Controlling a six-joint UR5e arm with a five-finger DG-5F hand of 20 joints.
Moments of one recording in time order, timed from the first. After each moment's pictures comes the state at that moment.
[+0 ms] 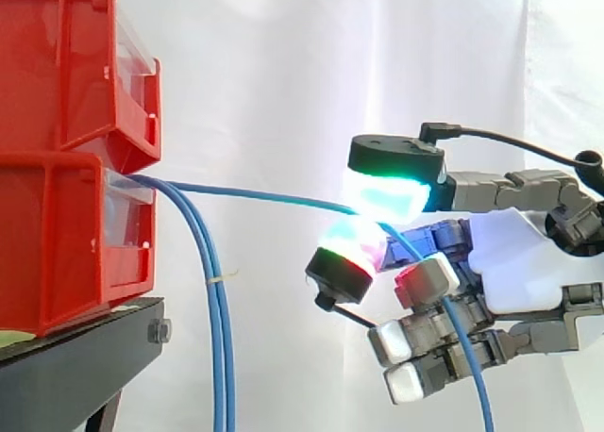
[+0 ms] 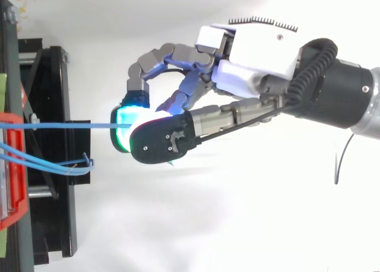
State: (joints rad) arm 0.15 -2.24 -1.29 -2.87 -1.16 0.13
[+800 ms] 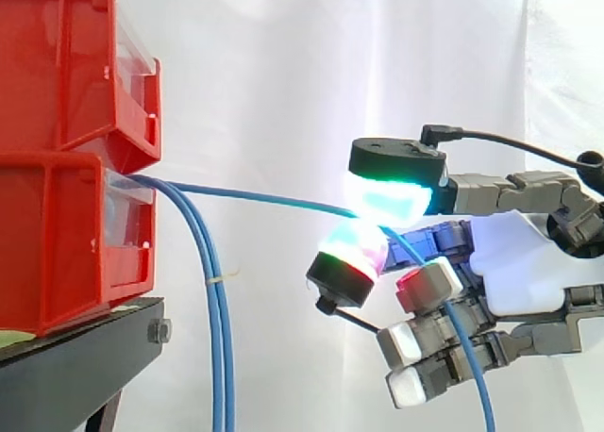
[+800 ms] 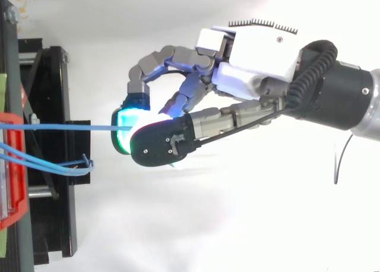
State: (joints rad) arm 0.15 -2.24 -1.29 -2.87 -1.16 0.12
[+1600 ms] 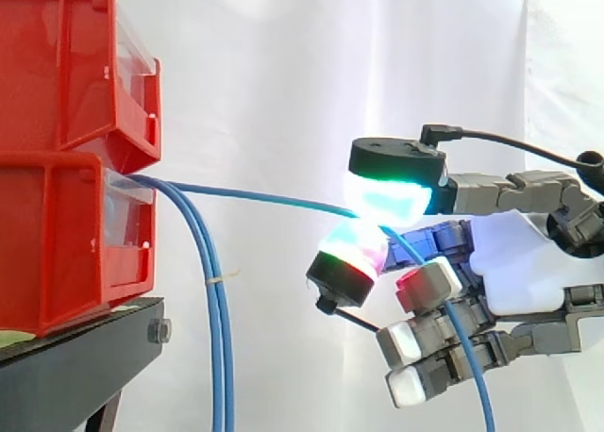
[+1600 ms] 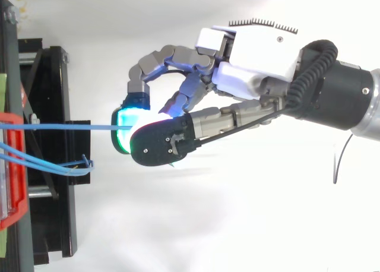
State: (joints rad) arm 0.15 -2.24 -1.29 -2.87 -1.16 0.12
